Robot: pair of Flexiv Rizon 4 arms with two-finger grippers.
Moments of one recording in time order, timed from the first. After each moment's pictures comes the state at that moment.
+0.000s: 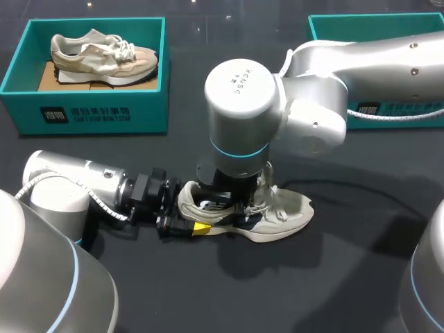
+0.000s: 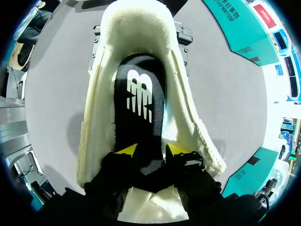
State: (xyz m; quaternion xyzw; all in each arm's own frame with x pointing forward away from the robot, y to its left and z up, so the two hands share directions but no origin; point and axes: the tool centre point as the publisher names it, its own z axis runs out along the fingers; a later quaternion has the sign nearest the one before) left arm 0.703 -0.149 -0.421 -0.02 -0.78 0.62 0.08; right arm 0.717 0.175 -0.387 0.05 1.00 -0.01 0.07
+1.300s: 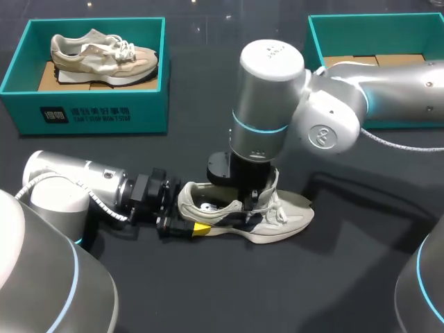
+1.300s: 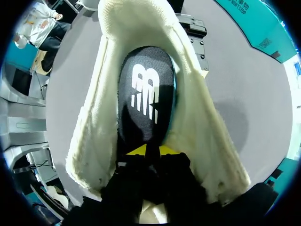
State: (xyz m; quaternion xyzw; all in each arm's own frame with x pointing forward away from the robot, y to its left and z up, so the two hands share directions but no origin) left arm 0.702 -0.149 -0.421 -0.02 -0.78 0.62 0.08; right arm 0.703 0.176 -0.406 0.03 1.00 0.06 -0.05
